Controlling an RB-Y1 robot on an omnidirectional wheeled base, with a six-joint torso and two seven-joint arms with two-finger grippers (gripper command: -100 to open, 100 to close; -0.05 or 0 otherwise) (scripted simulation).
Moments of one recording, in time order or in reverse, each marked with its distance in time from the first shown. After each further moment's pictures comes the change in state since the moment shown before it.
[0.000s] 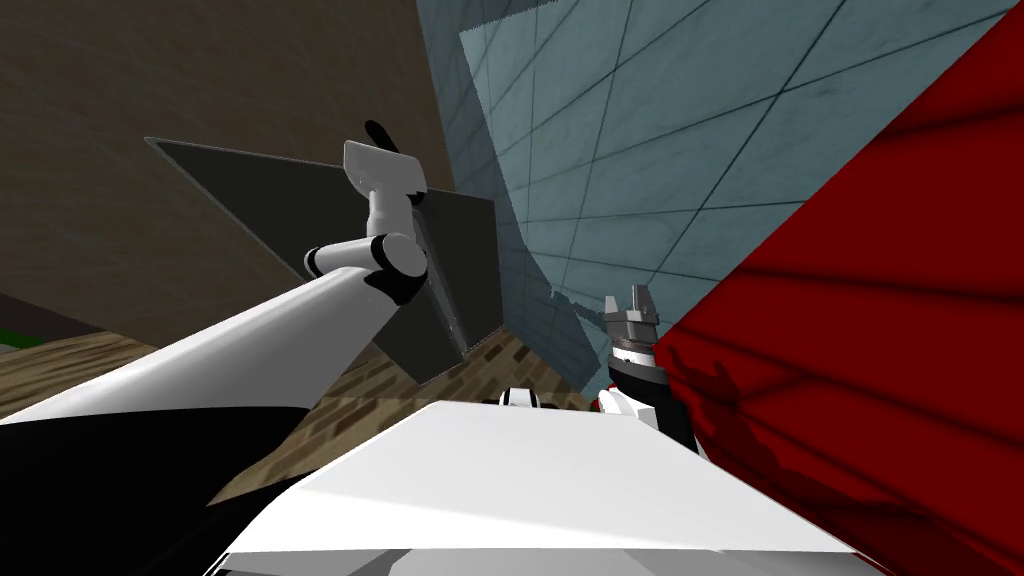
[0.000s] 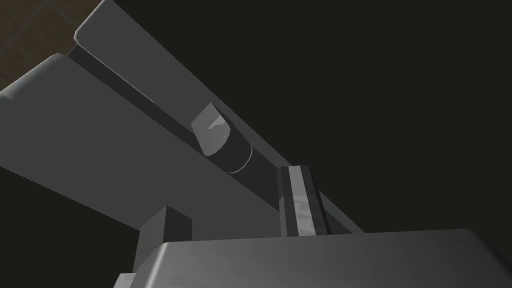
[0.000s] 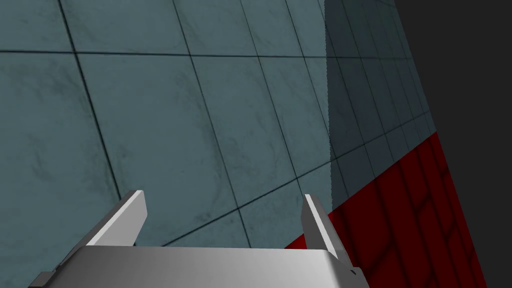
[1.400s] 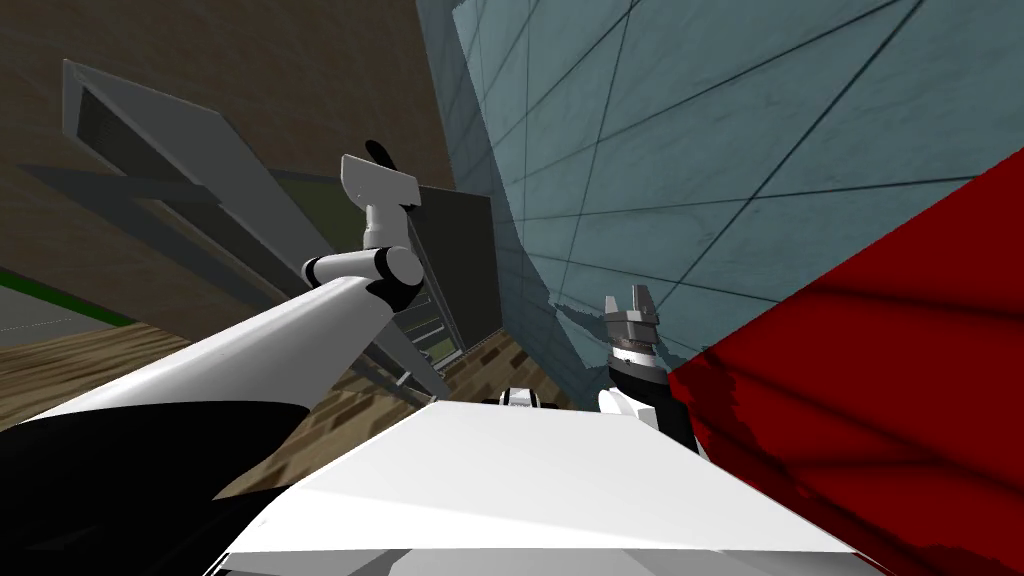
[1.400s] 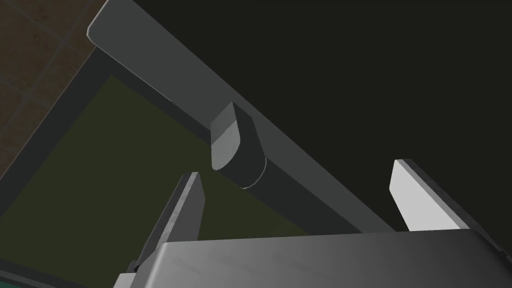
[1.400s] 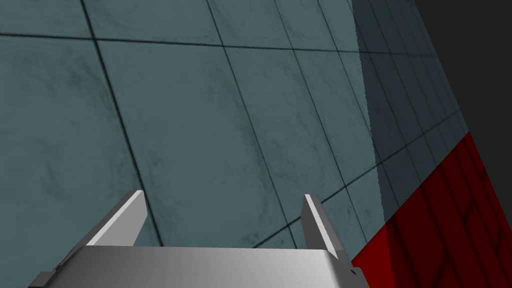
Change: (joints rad) left arm 0.095 0.049 -0.036 -0.045 -0.071 -0.070 0.026; right arm 0.000 -0.001 -0.001 0.000 0.000 0.000 0.000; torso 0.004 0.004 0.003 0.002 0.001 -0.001
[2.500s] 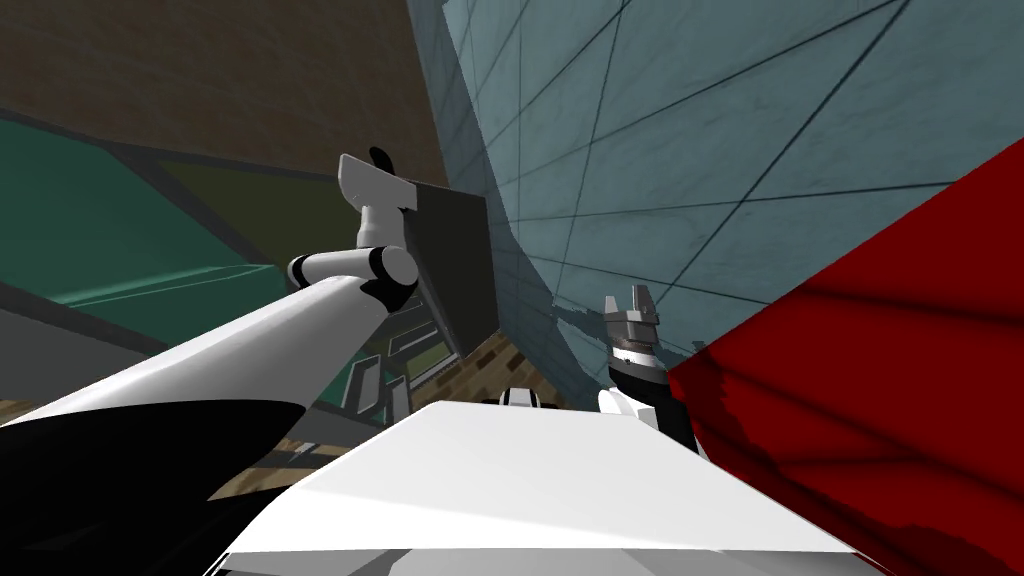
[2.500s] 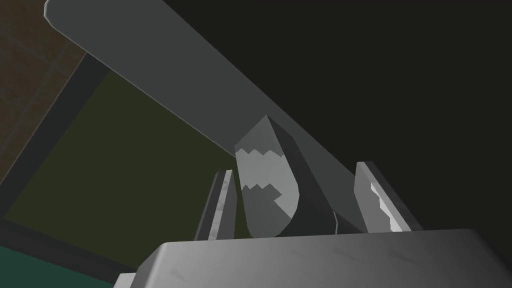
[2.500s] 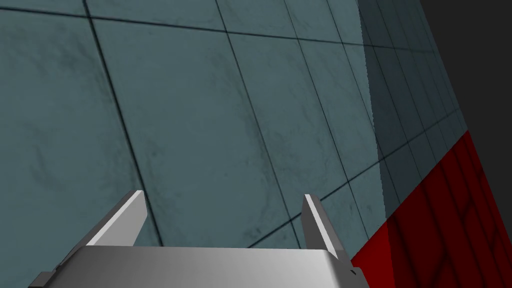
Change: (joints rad) left arm 0.003 0.041 -0.040 0.049 -0.134 0.010 0.113; right arm 0.000 0.001 0.001 0.000 0.000 0.000 0.000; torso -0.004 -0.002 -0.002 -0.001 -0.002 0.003
